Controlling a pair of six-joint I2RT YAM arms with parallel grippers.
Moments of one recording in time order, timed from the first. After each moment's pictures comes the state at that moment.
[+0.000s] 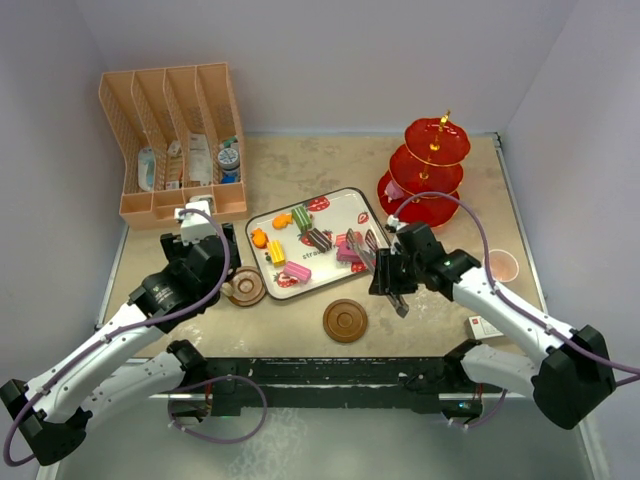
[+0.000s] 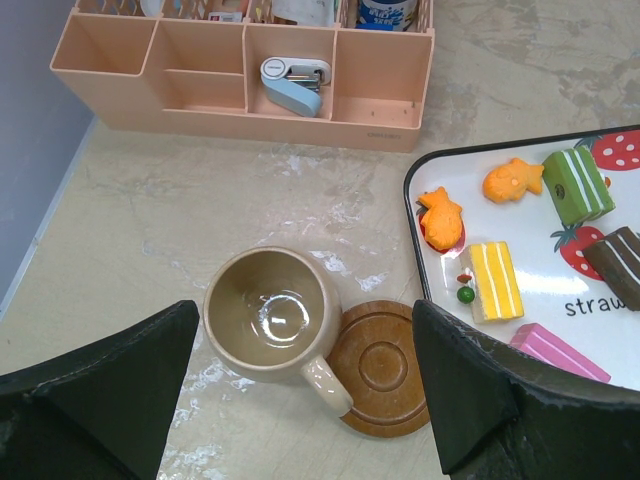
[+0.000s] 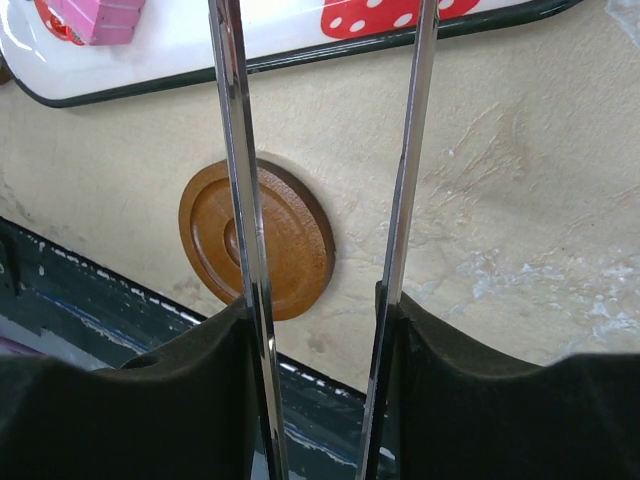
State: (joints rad) left arm -0.75 0.77 0.82 -0.72 -0.91 -0.54; right arm 0.57 1.11 0.74 -0.63 -0.15 0.48
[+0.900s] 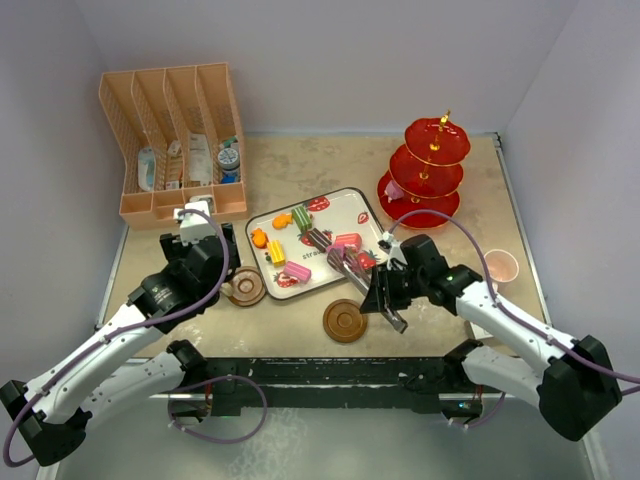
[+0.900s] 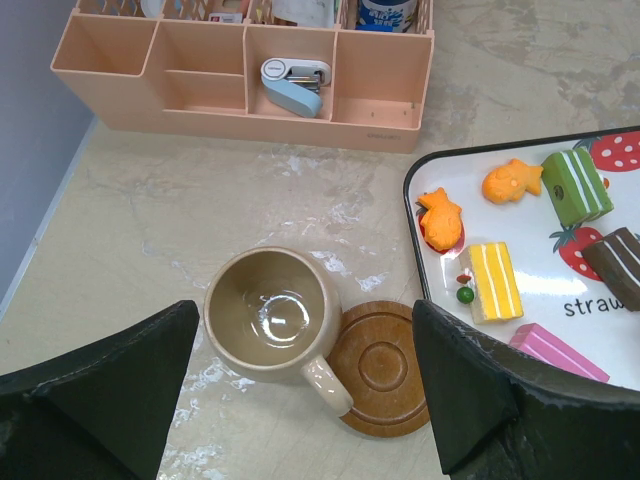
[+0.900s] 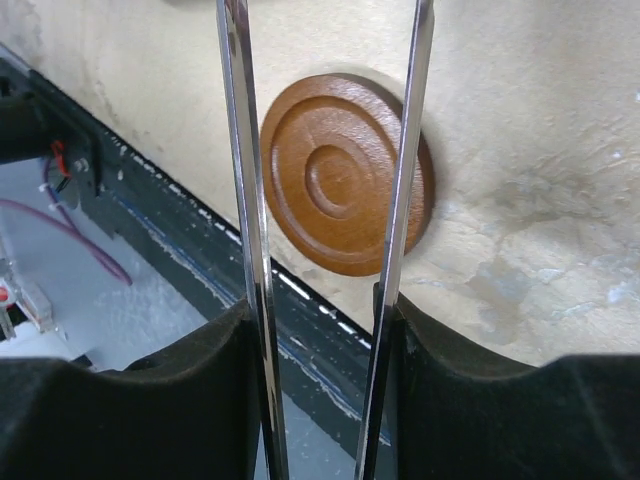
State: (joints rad) left arm -0.75 0.77 0.82 -0.72 -0.91 -0.54; right arm 0.57 1.05 0.59 -0.50 -0.43 0.51
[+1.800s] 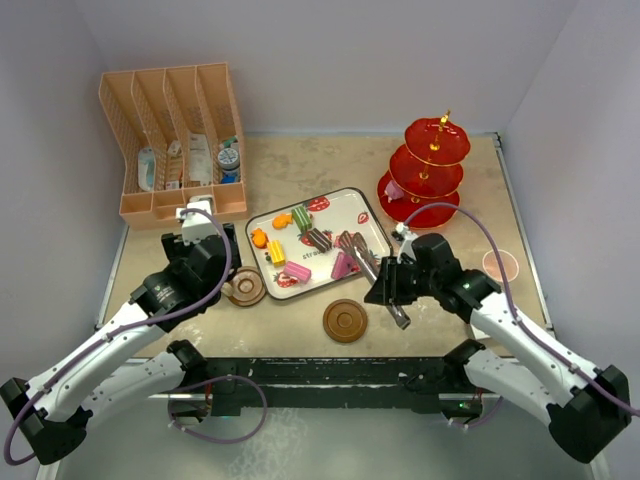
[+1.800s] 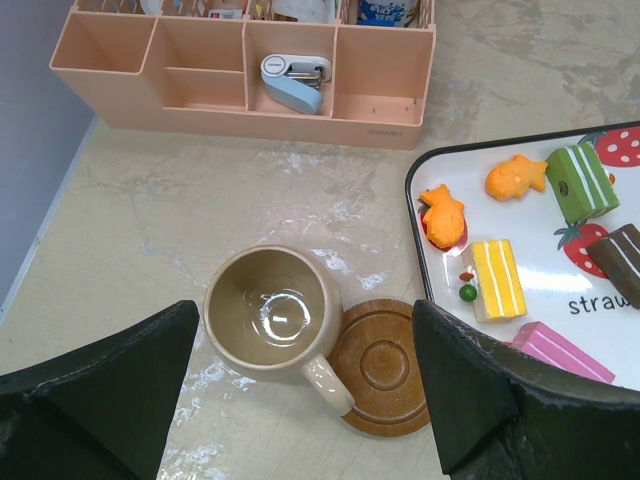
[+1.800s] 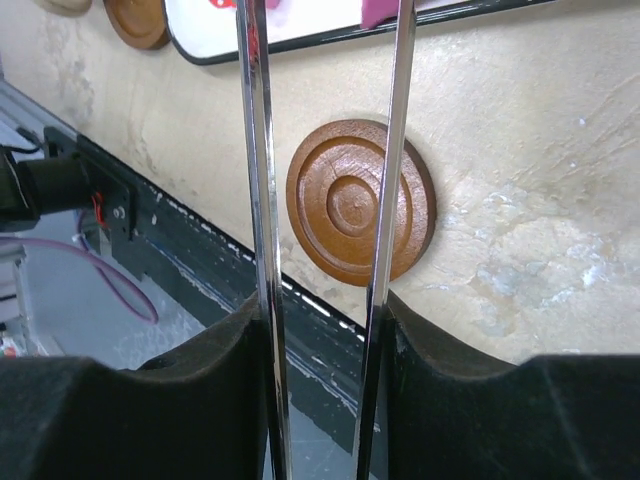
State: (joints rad) left arm -0.75 0.78 0.82 -0.72 -0.91 -0.54; right arm 0.58 0.91 0.64 -0.55 -0.35 0.57
